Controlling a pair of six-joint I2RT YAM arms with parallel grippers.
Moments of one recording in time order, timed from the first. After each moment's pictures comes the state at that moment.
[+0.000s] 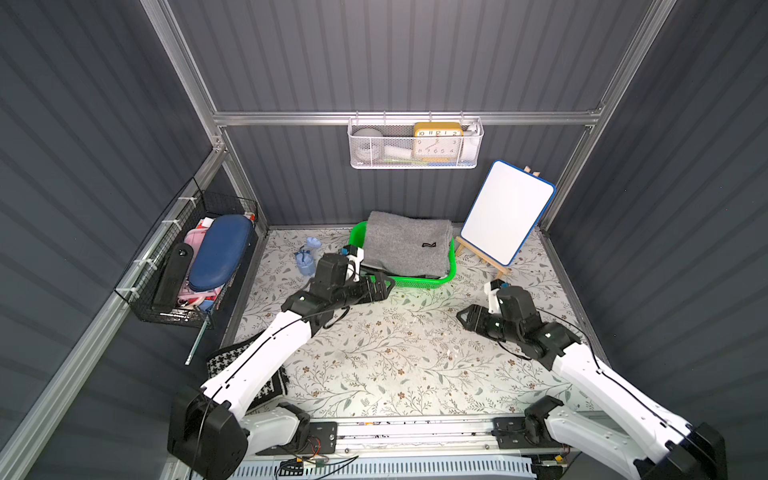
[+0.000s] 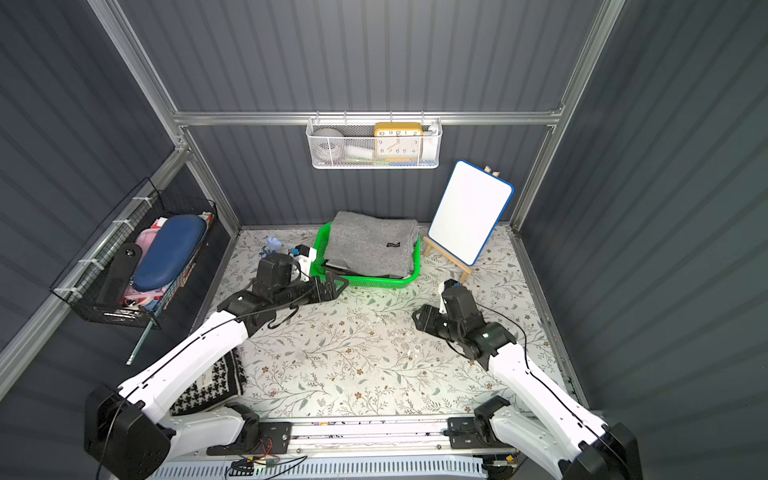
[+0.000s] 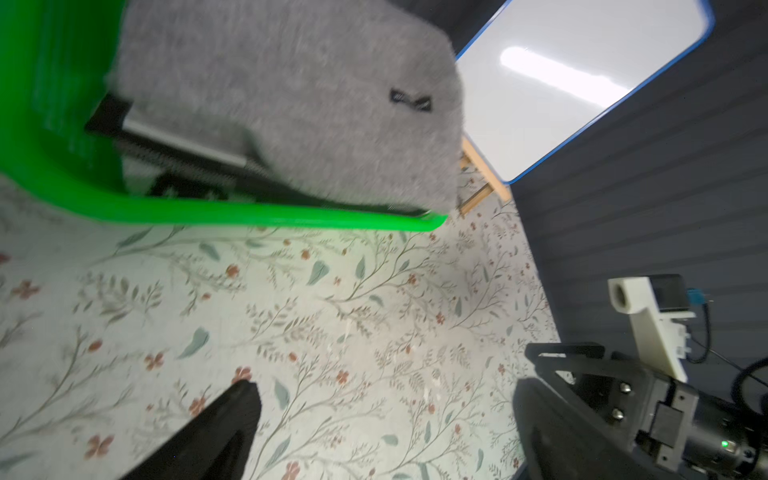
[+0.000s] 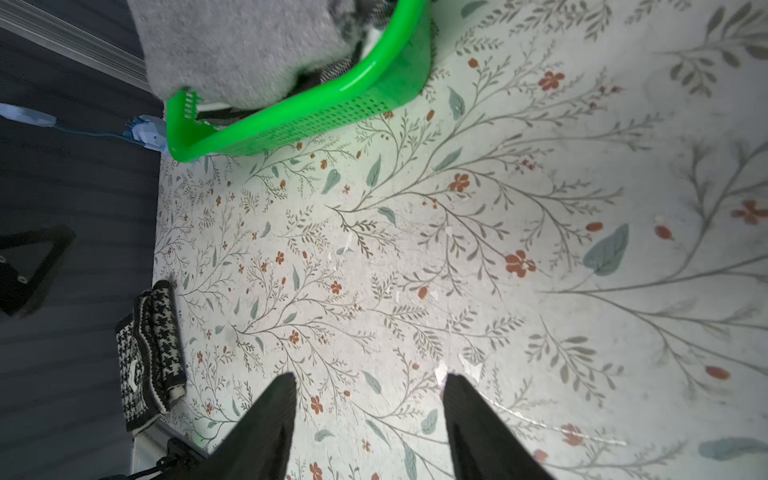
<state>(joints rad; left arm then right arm) -0.49 1.21 0.96 -0.38 0.30 -0.55 0.45 0.92 0.66 -0.48 -0.16 0.77</state>
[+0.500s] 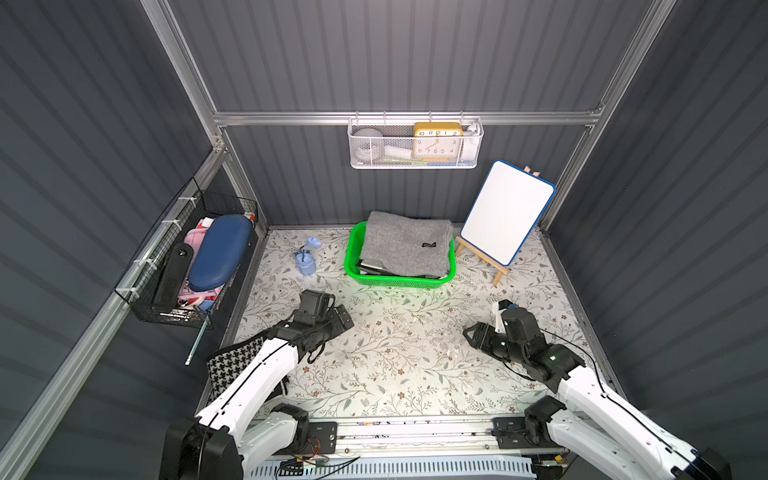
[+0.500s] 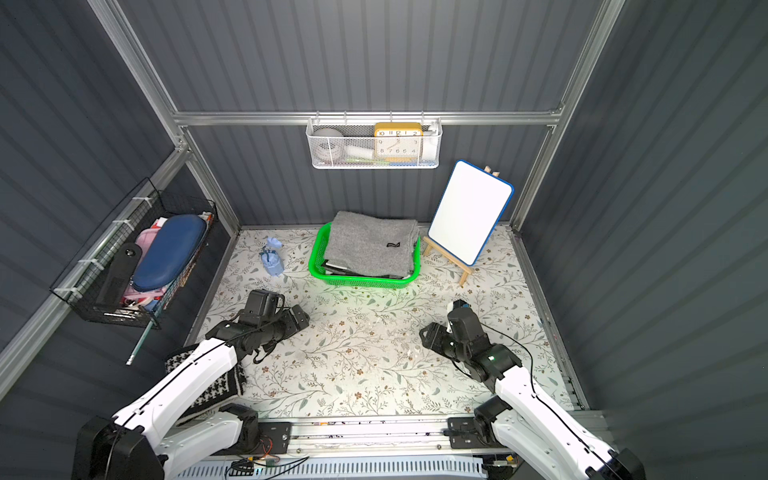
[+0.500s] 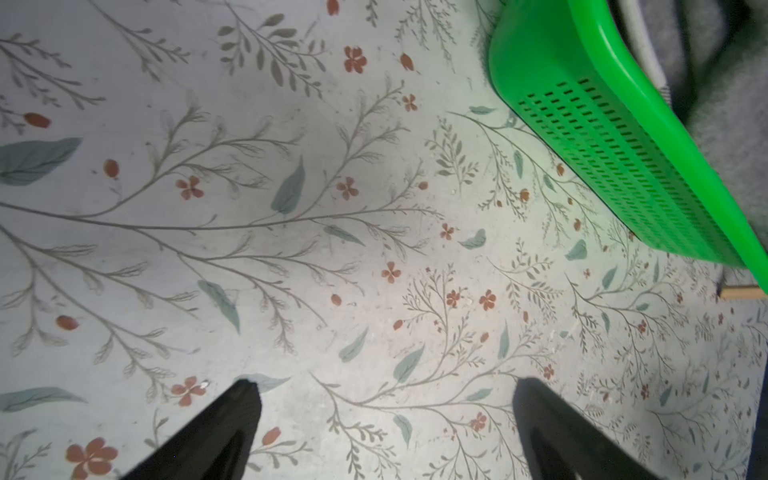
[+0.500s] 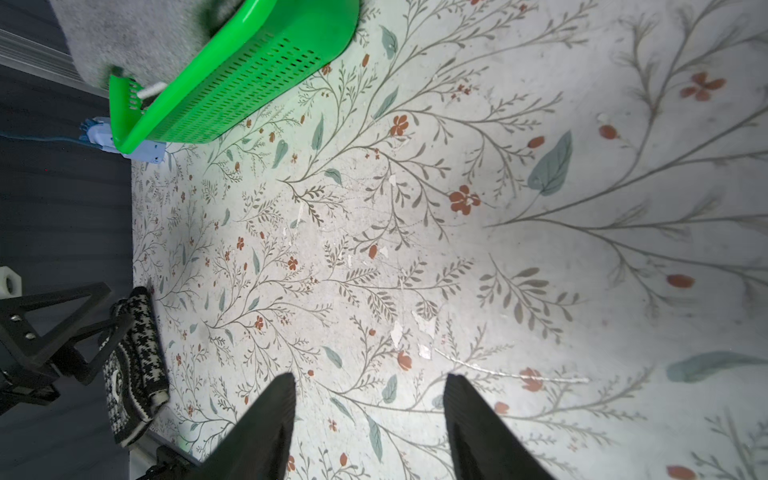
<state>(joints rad) -0.33 1.07 0.68 -0.59 0.00 -0.78 0.45 0.79 0.48 -0.48 -0.14 0.85</state>
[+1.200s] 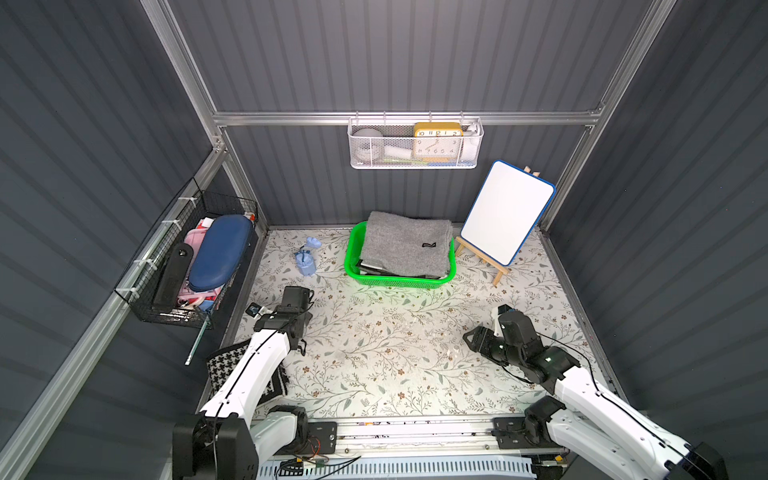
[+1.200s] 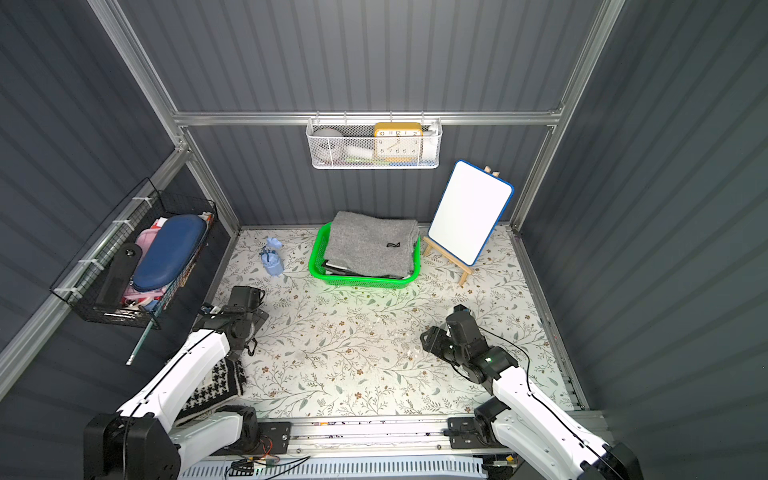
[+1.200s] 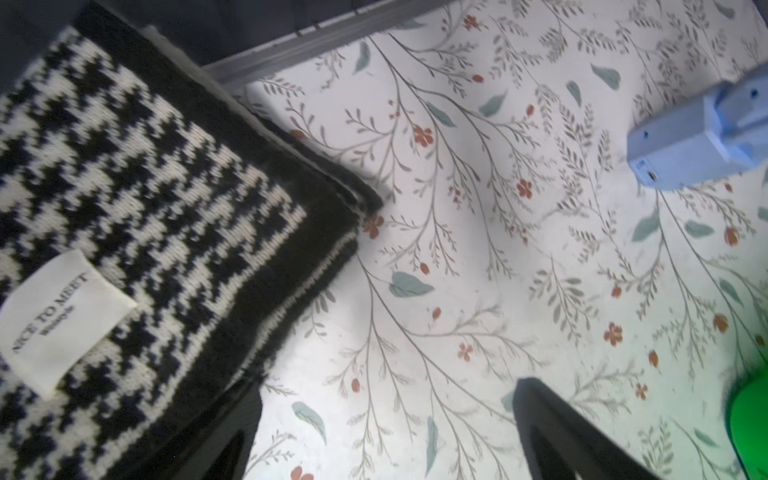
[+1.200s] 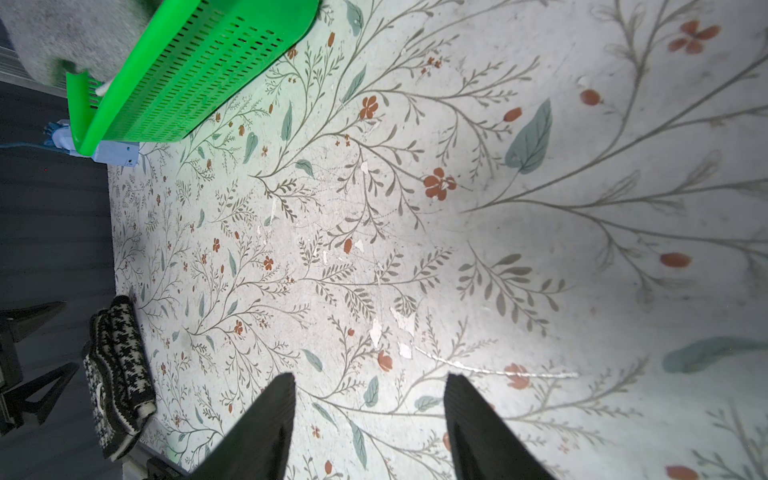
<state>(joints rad) -0.09 1.14 0.74 -0.76 -0.47 -1.08 0.45 0.81 0.43 -0.44 -0.13 0.88</state>
